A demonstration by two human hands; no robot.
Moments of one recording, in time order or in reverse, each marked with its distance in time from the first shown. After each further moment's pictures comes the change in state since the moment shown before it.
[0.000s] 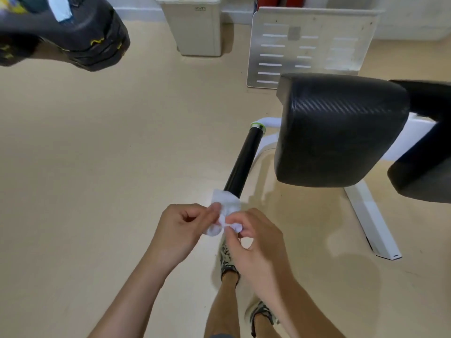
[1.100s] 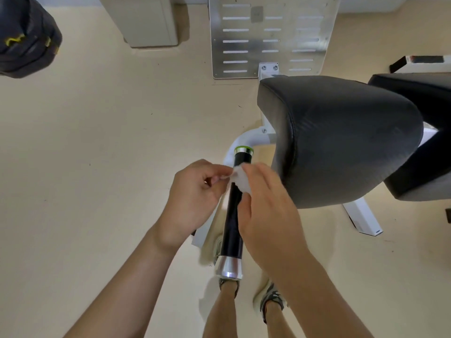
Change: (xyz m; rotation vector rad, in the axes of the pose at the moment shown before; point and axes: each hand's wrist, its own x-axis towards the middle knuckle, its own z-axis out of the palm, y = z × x) left_hand 0.160 0.044 0.011 0.259 -0.065 0.297; right_hand 0.131 -0.027 -0.009 -0.443 -0.097 0.197
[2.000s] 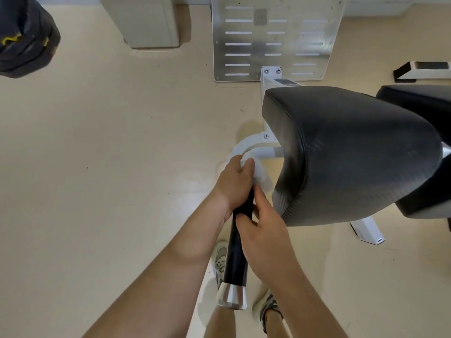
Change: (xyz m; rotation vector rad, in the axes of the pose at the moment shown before) left_hand 0.068 -0.005 0.063 -0.268 -0.246 -0.380; right_hand 0.016 0.012 0.029 0.568 -0.157 0.357
